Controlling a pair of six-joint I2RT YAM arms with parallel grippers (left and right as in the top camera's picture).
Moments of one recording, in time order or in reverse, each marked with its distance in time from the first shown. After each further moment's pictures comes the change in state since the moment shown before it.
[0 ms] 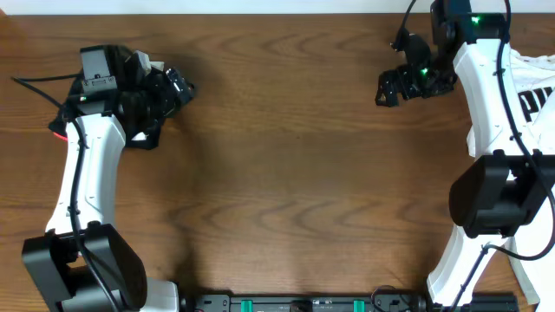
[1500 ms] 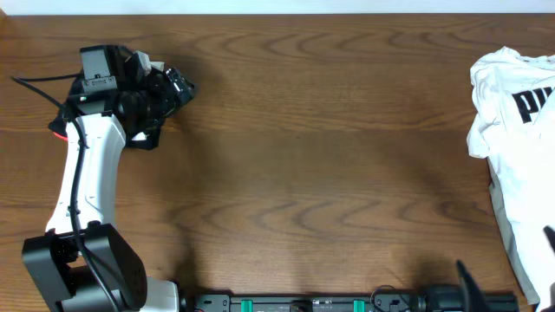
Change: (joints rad) left arm 0.000 0.000 0.000 0.000 0.000 0.000; right arm 0.029 -1.513 -0.301 -0.032 -0.001 0.055
